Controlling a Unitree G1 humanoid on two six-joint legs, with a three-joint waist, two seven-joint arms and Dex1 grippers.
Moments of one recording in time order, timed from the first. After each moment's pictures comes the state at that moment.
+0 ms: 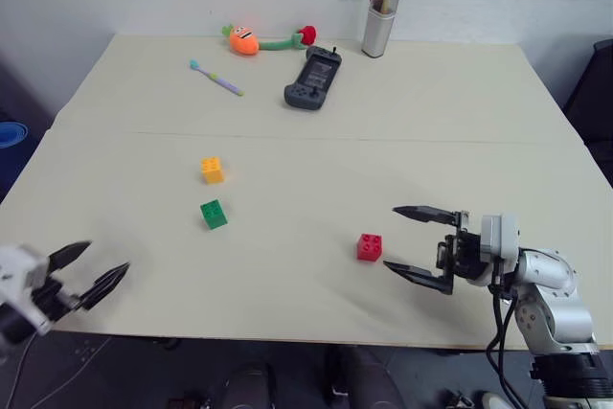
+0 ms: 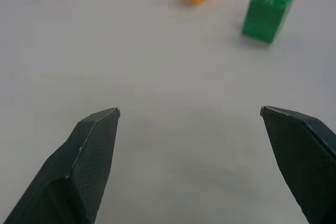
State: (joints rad) left arm 0.13 0.75 0.55 0.05 -0.49 0.16 -0.95; right arm -0.14 -0.55 -0.11 -0.14 0.57 -0.11 1.27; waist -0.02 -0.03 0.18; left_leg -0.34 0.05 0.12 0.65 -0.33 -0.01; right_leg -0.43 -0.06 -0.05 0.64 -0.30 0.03
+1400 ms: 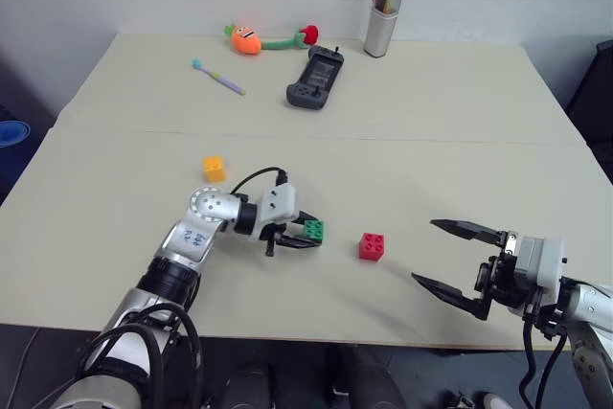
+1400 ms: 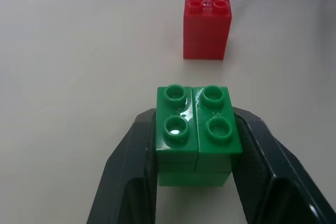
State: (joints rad) left arm -0.66 0.42 -0.30 0.32 -0.10 0.08 -1.18; right arm 0.20 -0.68 -0.29 -0.37 0.57 -0.06 1.11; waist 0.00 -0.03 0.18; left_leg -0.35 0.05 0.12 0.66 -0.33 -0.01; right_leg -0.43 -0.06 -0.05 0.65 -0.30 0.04
